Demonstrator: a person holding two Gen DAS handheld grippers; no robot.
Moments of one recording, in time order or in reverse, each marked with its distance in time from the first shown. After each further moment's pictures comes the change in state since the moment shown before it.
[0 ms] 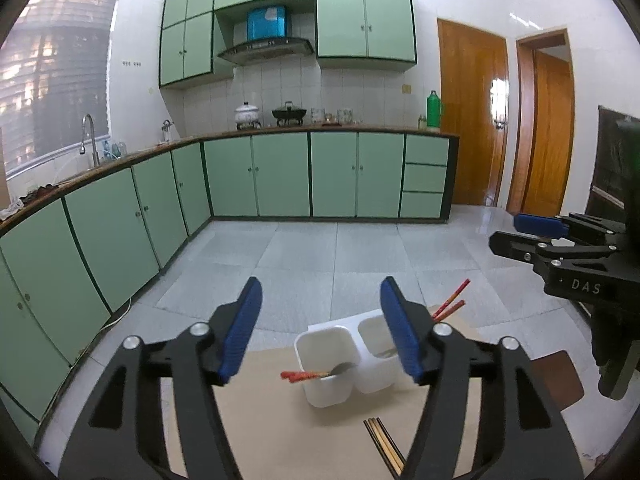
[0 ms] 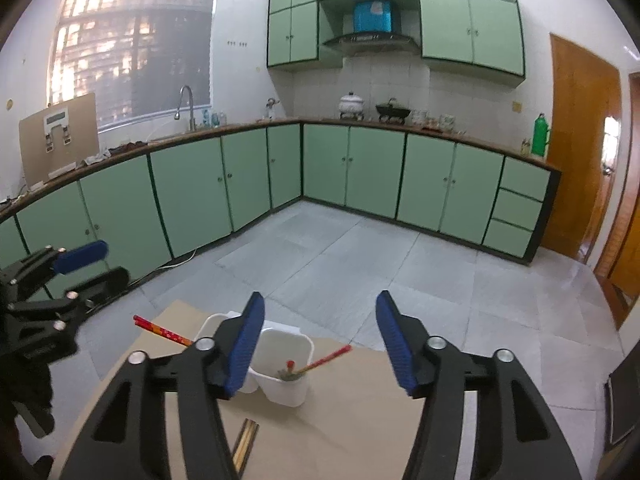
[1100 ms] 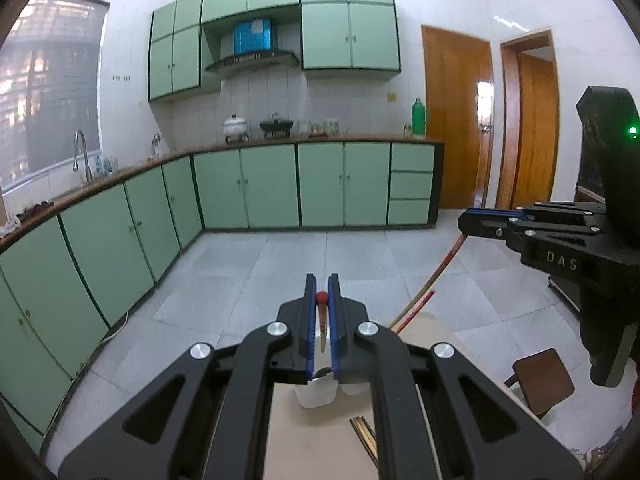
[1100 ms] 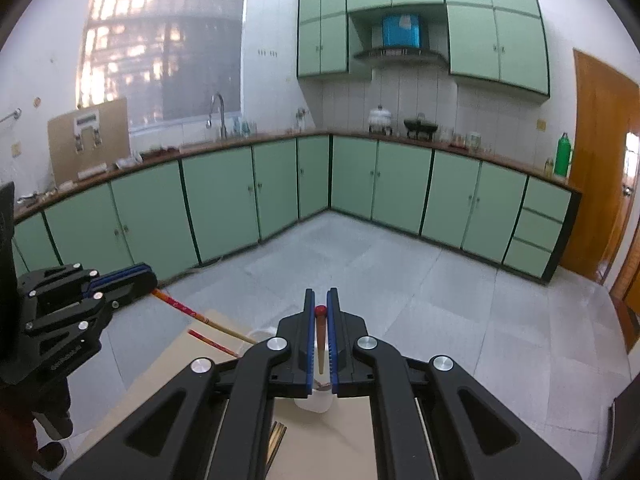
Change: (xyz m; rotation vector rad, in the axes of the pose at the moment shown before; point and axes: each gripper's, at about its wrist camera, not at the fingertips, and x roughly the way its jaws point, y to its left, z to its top) left arm -0.020 -0.029 0.016 0.036 -0.005 -0.034; right arm -0.020 0.026 0.030 -0.045 -0.002 0.106
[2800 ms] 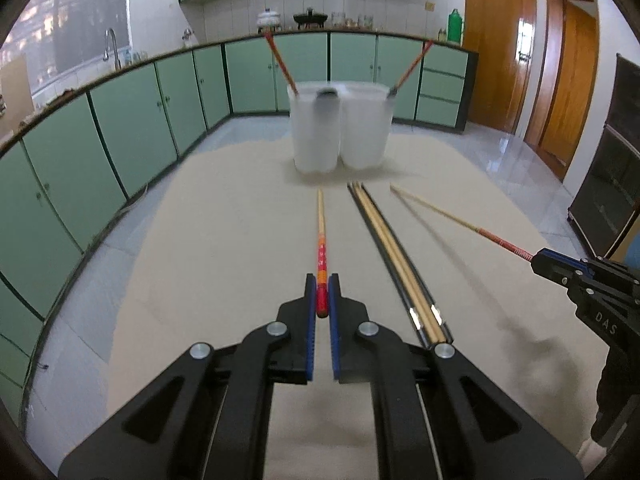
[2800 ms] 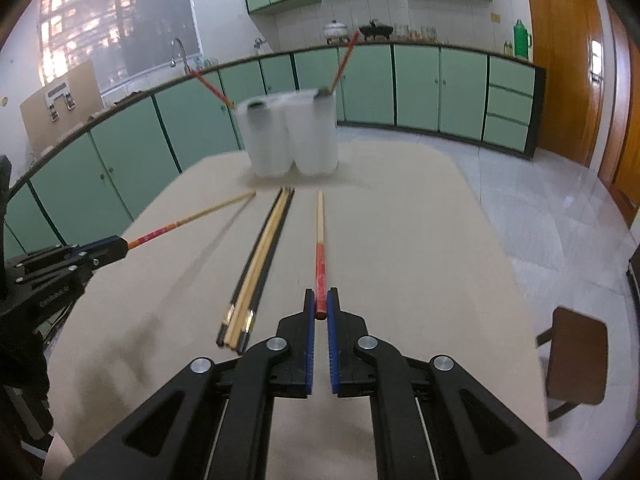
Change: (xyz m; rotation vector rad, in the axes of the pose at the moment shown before) left arm -0.066 -0.031 -0.230 -0.095 0.323 0.110; right arm -0.061 0.036 -0.284 0.198 0.208 -0.053
